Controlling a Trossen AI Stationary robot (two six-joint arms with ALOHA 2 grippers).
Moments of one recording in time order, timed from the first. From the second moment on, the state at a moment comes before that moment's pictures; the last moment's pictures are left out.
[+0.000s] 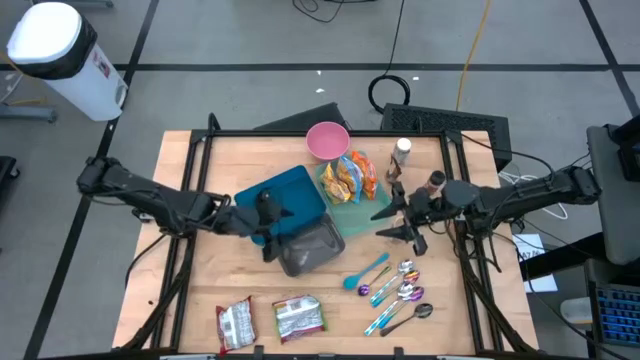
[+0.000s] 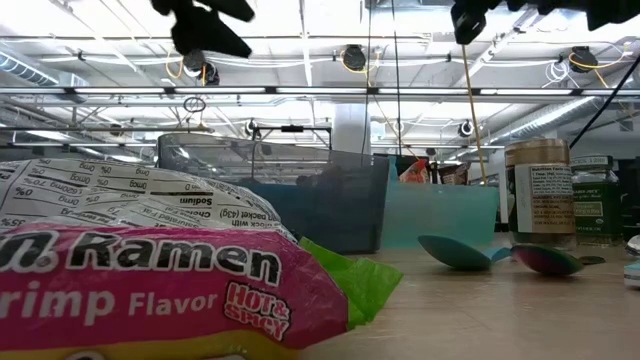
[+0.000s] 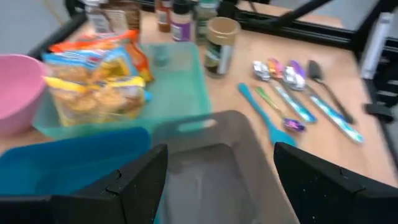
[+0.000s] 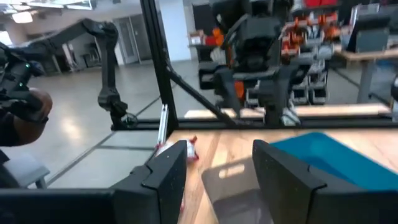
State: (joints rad) left arm -0.30 1.22 0.94 -0.30 -0.36 -0.37; right arm 0.14 0.87 0.54 0.36 -0.13 0.15
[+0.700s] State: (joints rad) left arm -0.68 1.30 0.94 -0.71 -0.08 -1.15; right arm 0.14 0.88 0.54 0.40 -0.13 0.16
